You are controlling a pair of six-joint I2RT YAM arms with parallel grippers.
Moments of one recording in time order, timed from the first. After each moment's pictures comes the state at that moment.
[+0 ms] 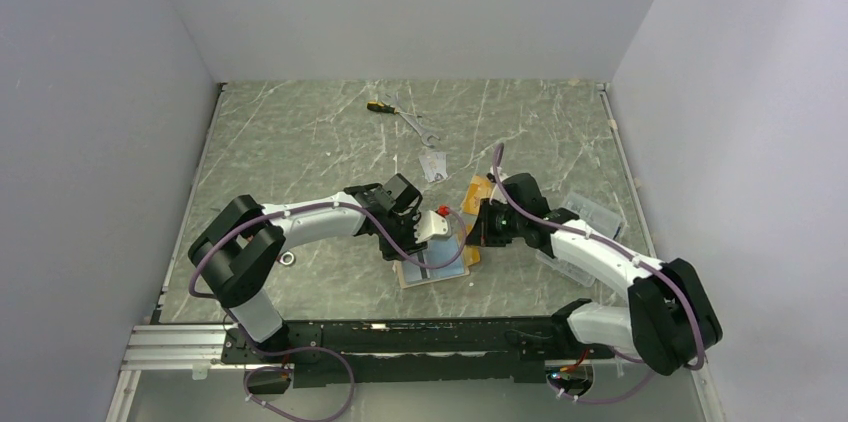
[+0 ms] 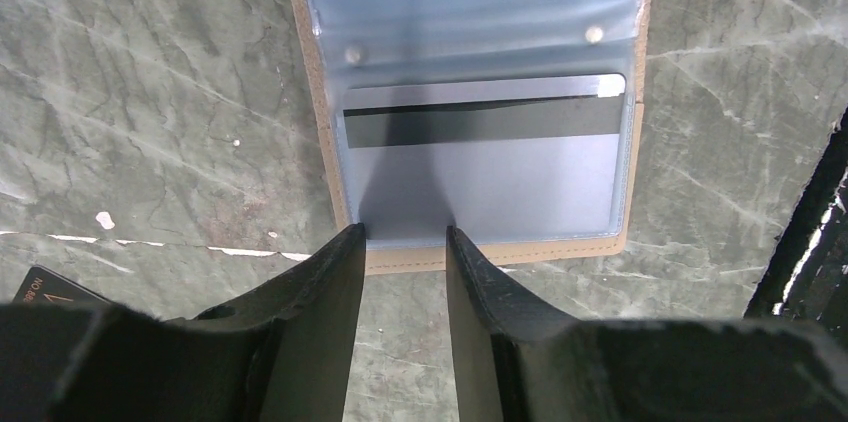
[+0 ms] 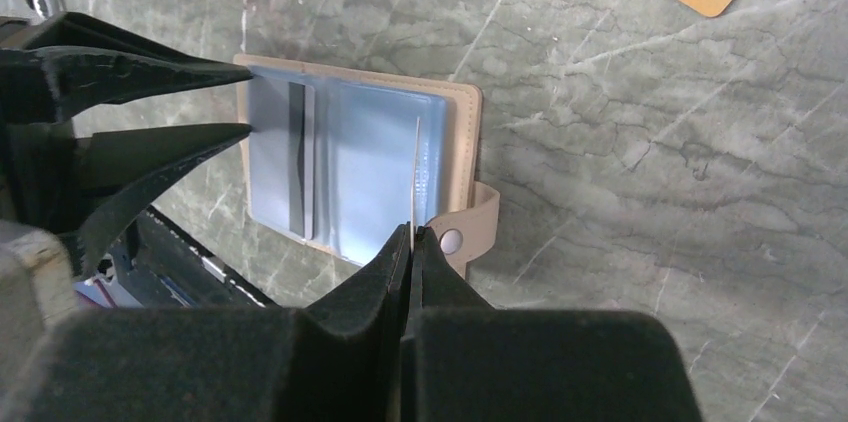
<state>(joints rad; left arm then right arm) -0.83 1.66 0.98 -0.47 0.29 0.56 0.47 1.19 0.57 -0.23 -0.35 0.50</state>
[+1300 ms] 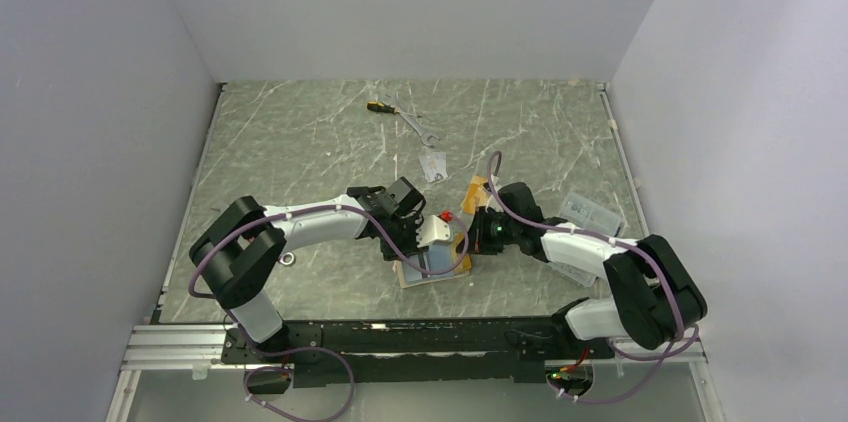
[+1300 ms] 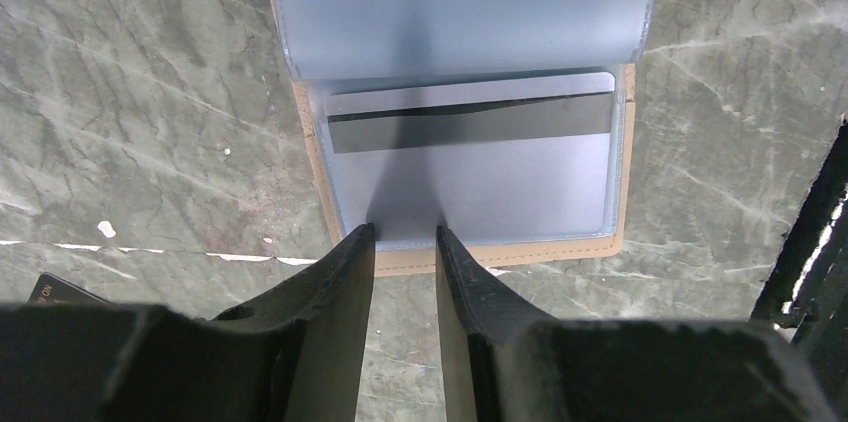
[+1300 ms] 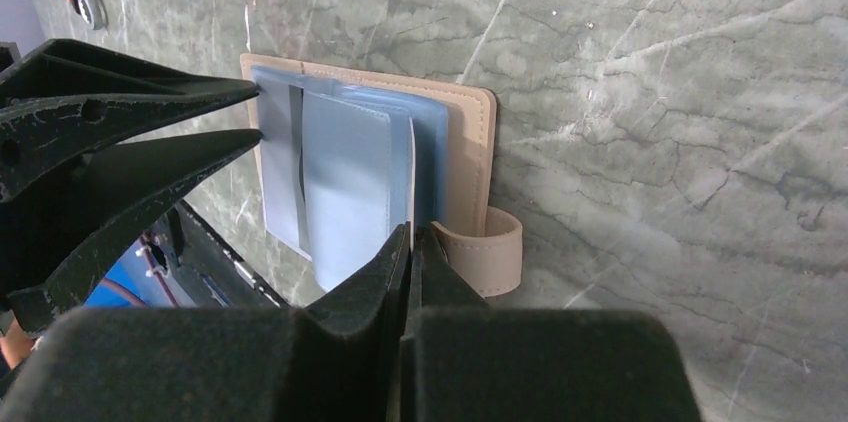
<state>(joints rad) -0.86 1.66 0.98 -0.47 0.26 0.59 0.47 1.34 0.46 0.02 -0.45 0.62</state>
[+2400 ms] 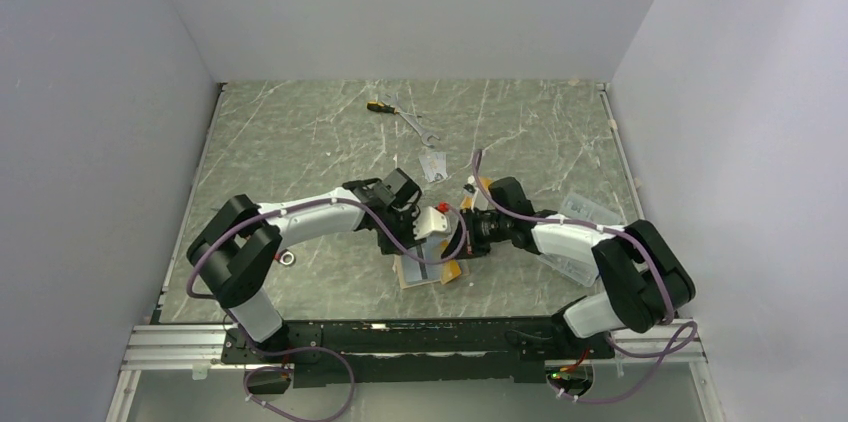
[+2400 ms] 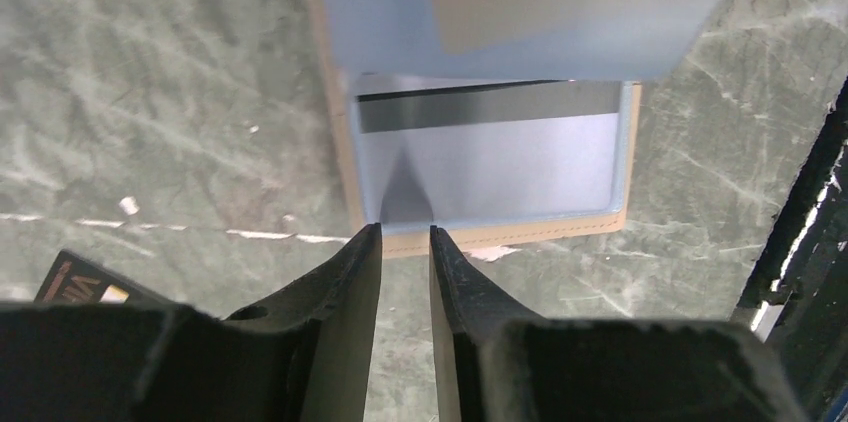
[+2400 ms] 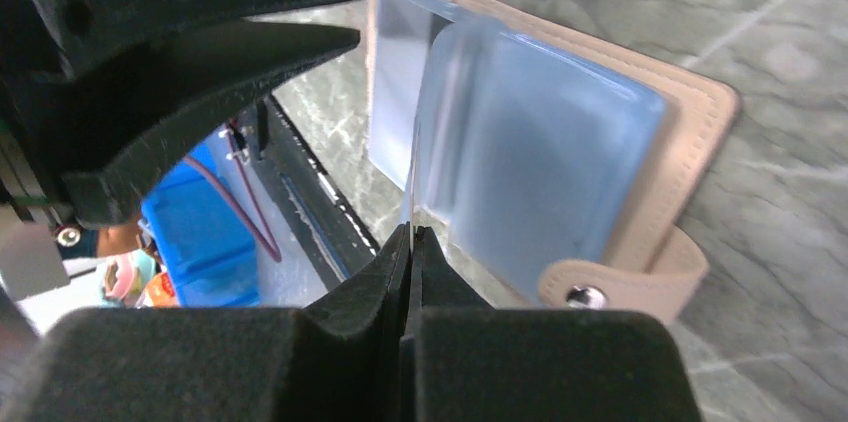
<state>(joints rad) -0.84 1.66 1.01 -0.52 0.27 0.59 0.50 1.42 0.53 0.01 -0.72 0.58</state>
